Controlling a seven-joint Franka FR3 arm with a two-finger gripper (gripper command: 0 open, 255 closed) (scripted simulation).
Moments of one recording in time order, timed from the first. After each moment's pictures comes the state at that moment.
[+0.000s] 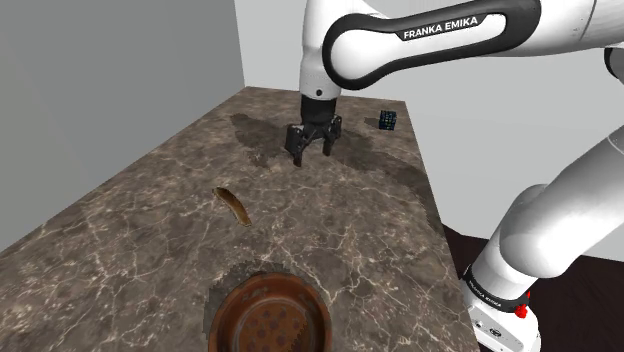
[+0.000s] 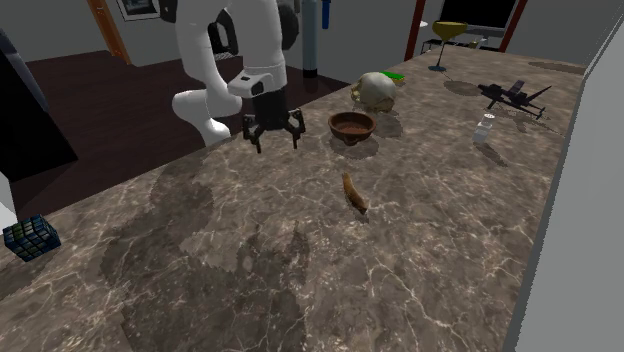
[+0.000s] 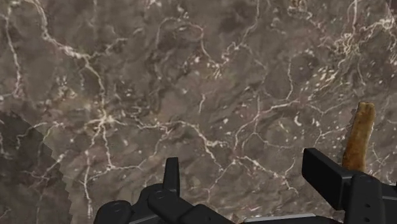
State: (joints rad) arm 0.07 -0.25 0.38 -2.08 0.12 1.90 0.43
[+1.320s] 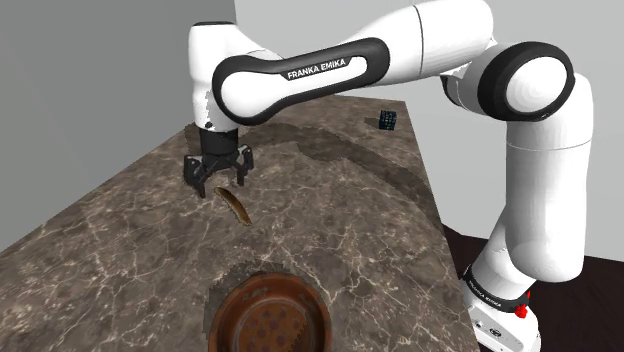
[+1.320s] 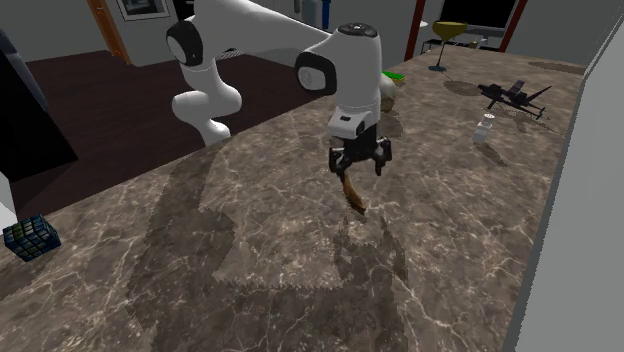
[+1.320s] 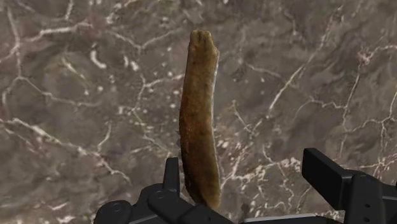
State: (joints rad) arm 0.26 0.39 0.50 -1.49 -0.11 1.94 0.76
